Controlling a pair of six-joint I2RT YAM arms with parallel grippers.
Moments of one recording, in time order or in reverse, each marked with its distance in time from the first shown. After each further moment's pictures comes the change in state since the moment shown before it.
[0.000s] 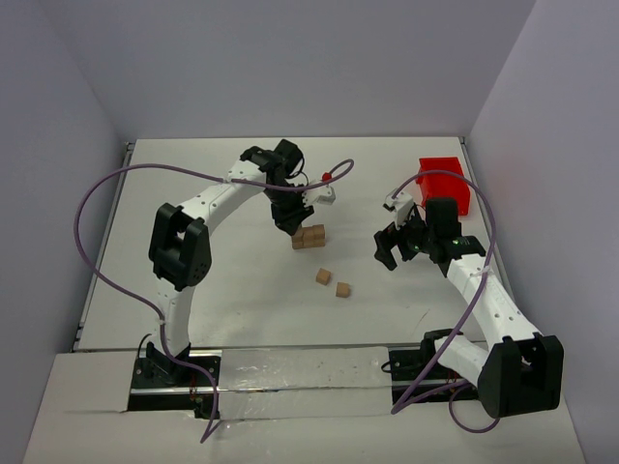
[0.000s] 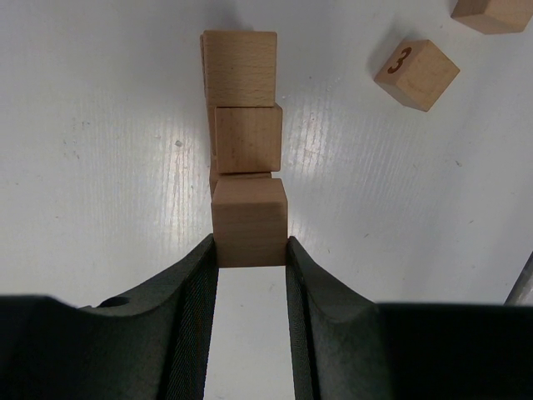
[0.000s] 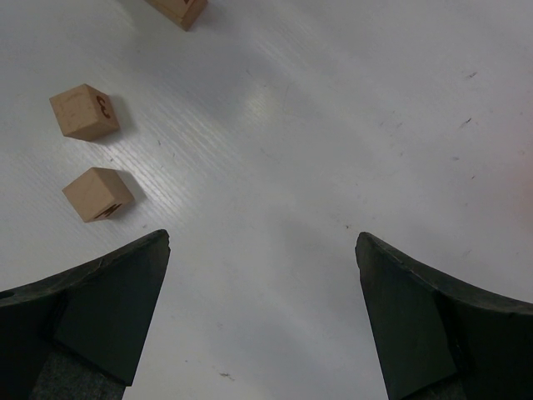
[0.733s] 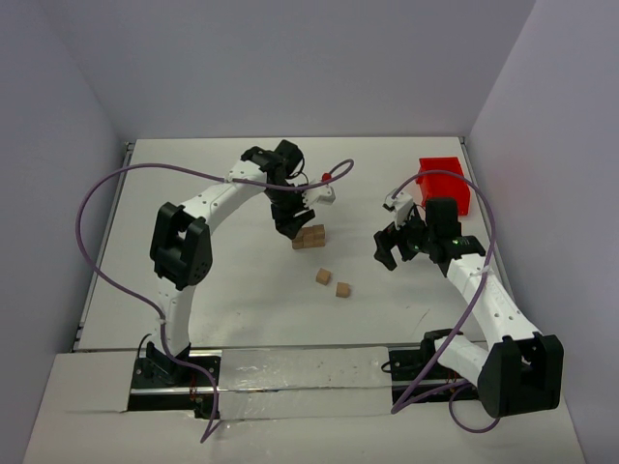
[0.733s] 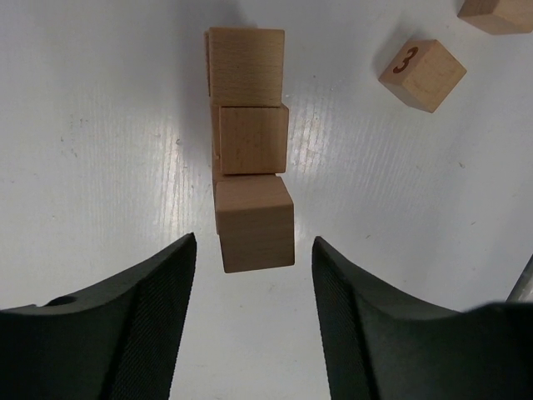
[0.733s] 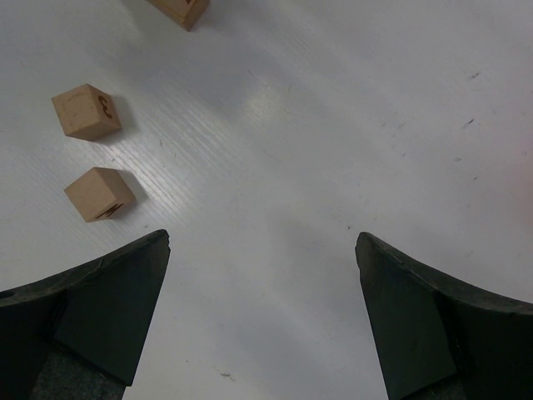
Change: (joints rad) left arm 0.002 0.011 0.003 0.001 -0.005 -0.010; right arm 0.000 0.002 0.000 0.000 -0.005 0.000
